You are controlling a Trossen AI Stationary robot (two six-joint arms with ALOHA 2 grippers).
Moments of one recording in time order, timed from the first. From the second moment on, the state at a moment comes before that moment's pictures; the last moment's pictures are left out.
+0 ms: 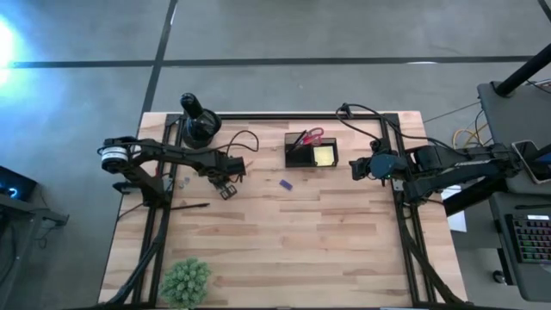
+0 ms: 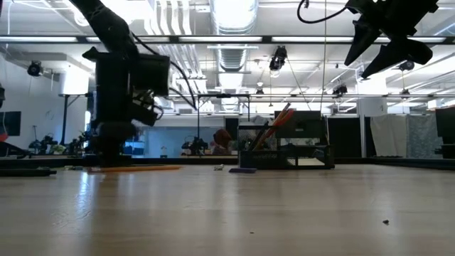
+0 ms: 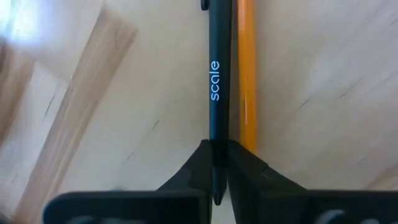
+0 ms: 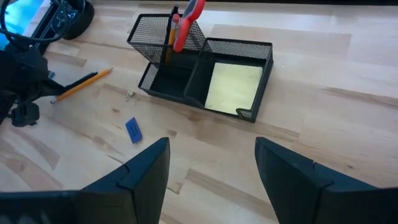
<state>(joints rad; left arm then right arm) 0.21 1.55 0.80 -0.77 -0.21 -0.41 0.10 0.85 0.85 -0.95 0.54 1.21</state>
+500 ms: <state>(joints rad) 0.11 1.39 0.97 -0.51 -0.37 -0.39 0.10 0.85 0.85 -0.96 0.54 1.19</state>
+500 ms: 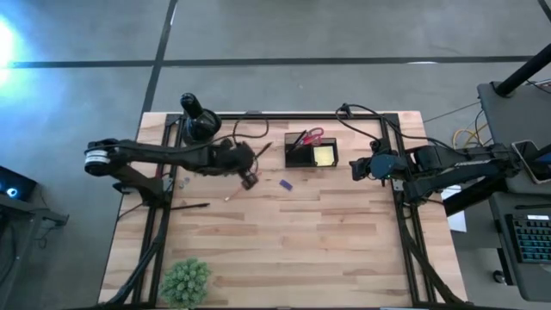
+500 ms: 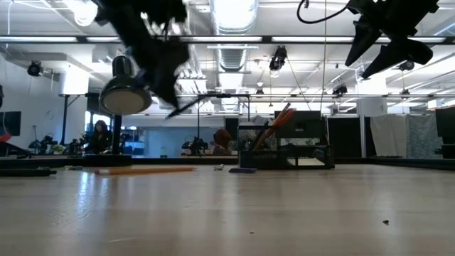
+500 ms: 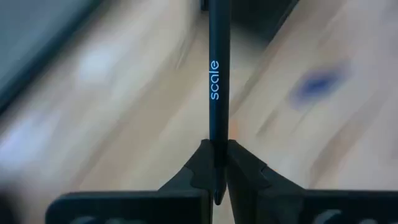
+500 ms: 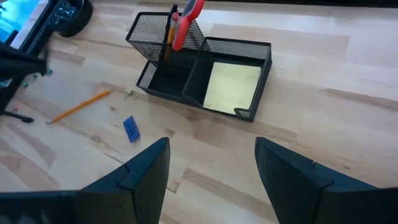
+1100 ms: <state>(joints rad) 0.21 1.78 1.22 0.15 -0.34 -0.08 0.10 0.85 0.85 -0.96 0.53 1.20</state>
